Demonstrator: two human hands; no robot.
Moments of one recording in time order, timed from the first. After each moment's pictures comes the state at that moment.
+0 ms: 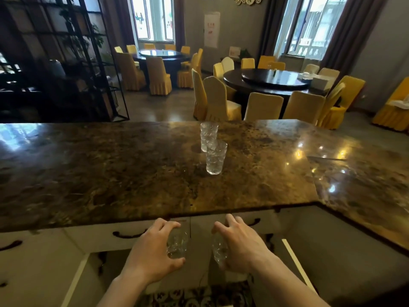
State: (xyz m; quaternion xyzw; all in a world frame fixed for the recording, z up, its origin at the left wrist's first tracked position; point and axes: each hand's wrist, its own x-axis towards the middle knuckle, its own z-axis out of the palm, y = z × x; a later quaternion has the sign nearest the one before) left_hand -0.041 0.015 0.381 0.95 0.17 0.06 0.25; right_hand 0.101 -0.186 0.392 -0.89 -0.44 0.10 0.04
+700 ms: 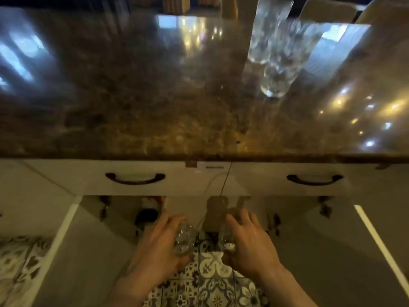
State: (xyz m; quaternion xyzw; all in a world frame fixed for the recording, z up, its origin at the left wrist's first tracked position) left_hand -0.061 0.070 0.131 0.93 0.22 -0.04 0.29; right_hand 0.086 -0.116 0.152 -0.90 -0.39 0.20 0.05
